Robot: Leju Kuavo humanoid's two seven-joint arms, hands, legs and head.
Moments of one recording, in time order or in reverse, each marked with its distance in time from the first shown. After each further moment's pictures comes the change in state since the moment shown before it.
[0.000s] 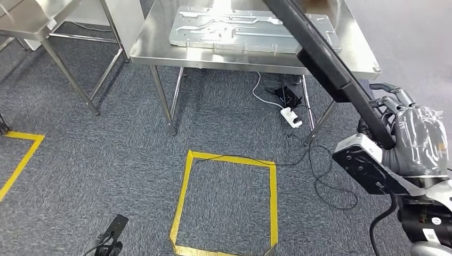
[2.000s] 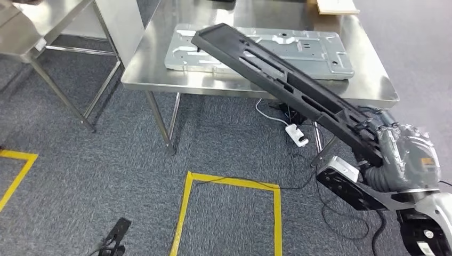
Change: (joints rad) left arm 0.005 -0.012 0.000 0.000 0.000 -0.010 0.017; right arm 0.057 -0.049 0.013 -0.018 0.081 0.142 0.000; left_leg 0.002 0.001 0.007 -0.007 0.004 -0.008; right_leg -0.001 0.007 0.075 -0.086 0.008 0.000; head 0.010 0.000
